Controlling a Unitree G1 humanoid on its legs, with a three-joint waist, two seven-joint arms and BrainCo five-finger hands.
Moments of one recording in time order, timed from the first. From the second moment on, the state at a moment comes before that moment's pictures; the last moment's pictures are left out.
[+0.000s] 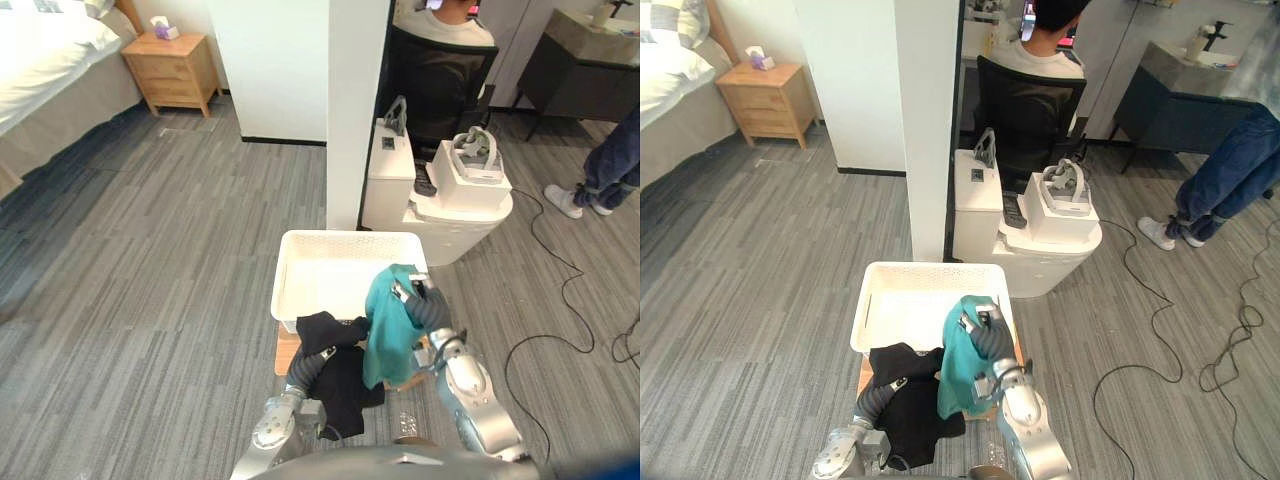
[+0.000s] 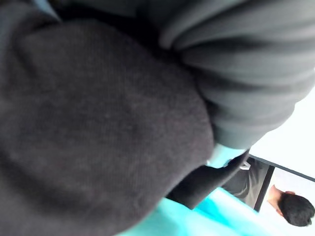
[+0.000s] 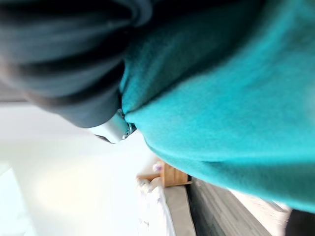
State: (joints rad) left arm 0.30 0.14 -0.39 0.28 -0.44 -0.16 0.07; right arm 0.10 -0.14 0.32 -0.03 0.16 -0.18 -0.07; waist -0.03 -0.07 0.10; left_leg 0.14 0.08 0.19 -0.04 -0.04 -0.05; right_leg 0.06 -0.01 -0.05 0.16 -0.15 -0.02
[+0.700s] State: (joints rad) left arm 0.29 0.15 -0.29 0.26 -0.44 -0.07 0.00; right arm -0.55 -0.37 0.23 0.07 0.11 0.19 -0.05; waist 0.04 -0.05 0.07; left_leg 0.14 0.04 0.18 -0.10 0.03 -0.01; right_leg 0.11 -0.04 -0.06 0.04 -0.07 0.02
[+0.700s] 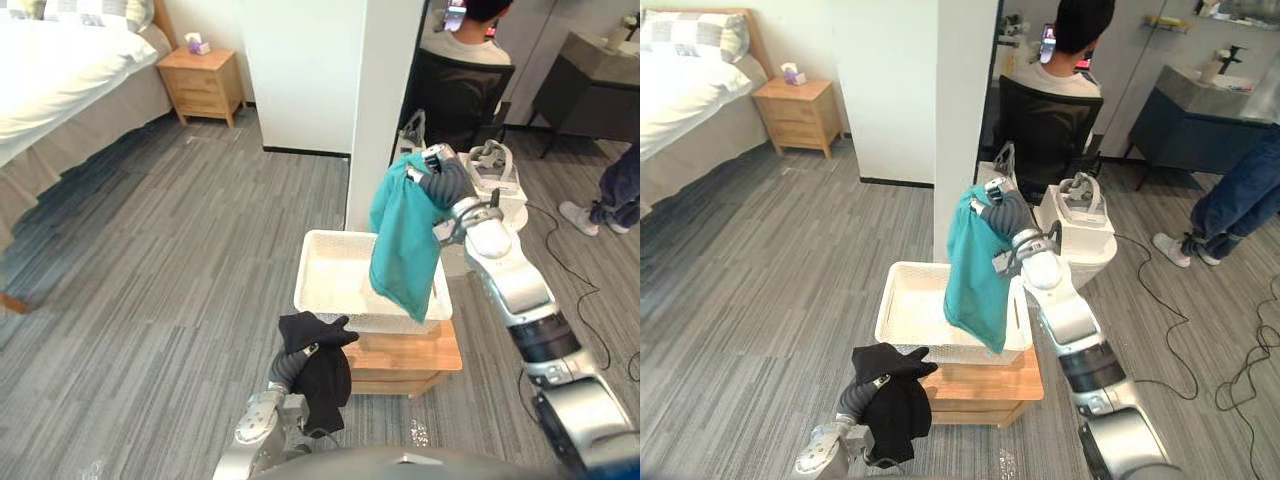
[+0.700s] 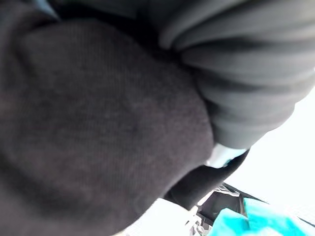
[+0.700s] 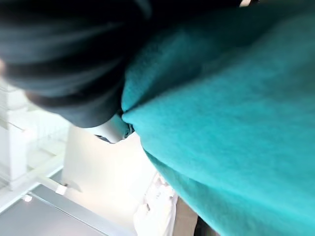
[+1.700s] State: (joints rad) left arm -0.09 0.29 -0.14 0.07 -0.40 -0.09 0.02; right arm -0.98 -0.37 0.16 0.50 0.46 0.11 -0.29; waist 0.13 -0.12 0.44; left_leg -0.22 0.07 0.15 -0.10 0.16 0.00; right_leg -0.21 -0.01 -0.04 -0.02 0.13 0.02
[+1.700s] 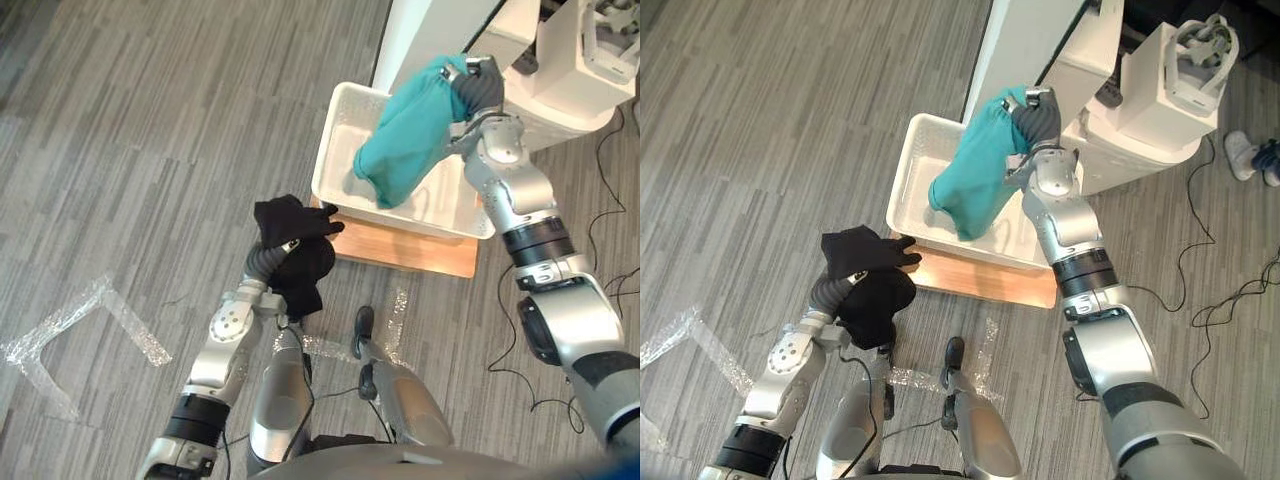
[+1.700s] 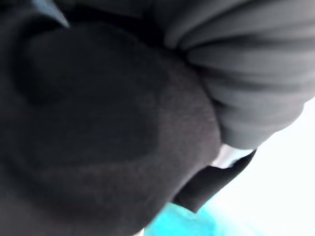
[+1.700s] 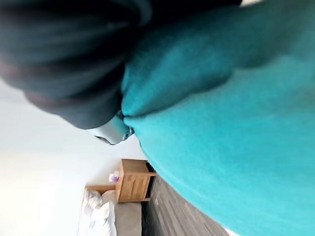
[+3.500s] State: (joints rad) left arm -0.12 0.29 0.12 -0.14 -0.32 -0.09 0.35; right arm 0.44 -0.11 -0.07 0.63 0.33 -0.10 -0.24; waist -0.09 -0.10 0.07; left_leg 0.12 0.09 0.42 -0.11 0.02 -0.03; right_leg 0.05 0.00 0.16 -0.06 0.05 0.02
